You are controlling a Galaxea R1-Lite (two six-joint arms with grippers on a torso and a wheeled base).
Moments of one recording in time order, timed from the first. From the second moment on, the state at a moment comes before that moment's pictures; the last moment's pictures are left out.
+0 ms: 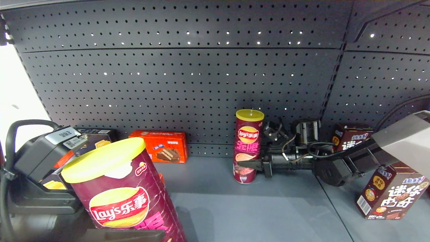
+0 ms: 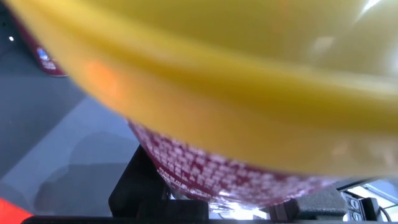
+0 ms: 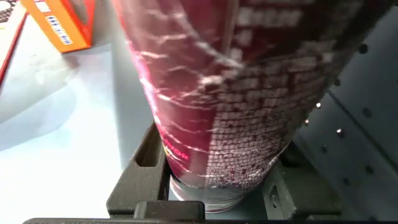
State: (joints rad) left arm -0.38 1.20 -0.54 -0.34 -0.95 -0.07; right arm 0.41 2.12 -1.11 -0.66 0.80 -0.23
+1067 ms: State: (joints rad) left arm -0.38 1.19 -0.53 -0.34 -0.94 -0.07; right arm 0.49 1.83 -0.65 -0.82 0.76 -0.23
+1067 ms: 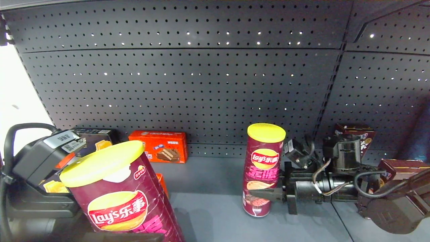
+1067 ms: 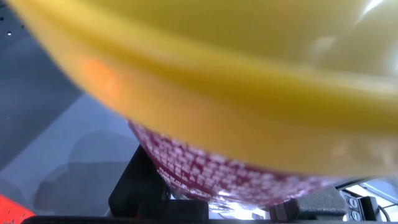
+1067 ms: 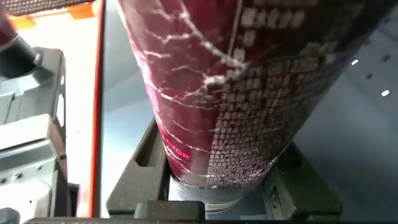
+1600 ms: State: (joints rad) left arm -0.38 1.19 -0.52 -0.34 -0.94 -0.07; right arm 0.53 1.80 -0.53 -0.90 0.76 -0.23
